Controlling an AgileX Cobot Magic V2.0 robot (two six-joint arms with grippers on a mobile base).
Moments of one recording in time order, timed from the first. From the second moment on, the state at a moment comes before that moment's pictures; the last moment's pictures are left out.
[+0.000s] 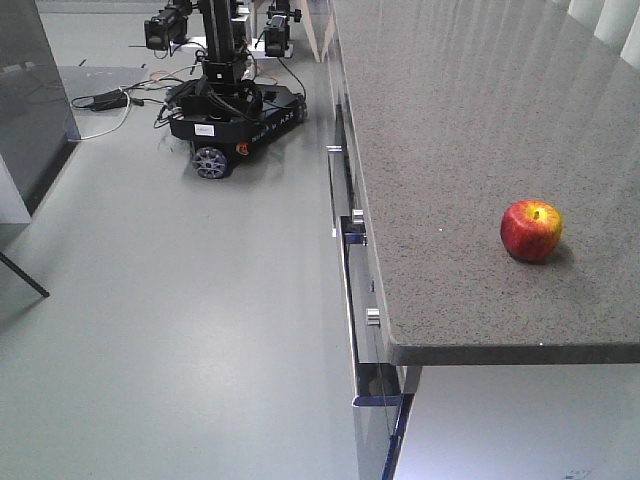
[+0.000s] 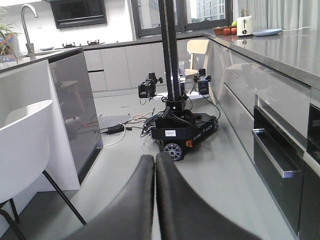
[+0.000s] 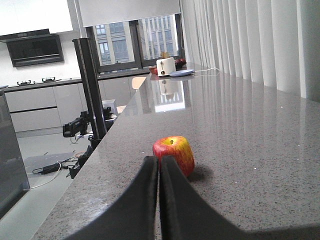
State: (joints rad) left arm 0.09 -0.01 0.02 0.24 0.08 -0.19; right arm -0.01 0.00 0.03 -0.01 -0.06 0.16
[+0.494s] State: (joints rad) left arm 0.09 -0.01 0.02 0.24 0.08 -0.19; right arm -0.01 0.00 0.03 -0.01 -0.06 0.16
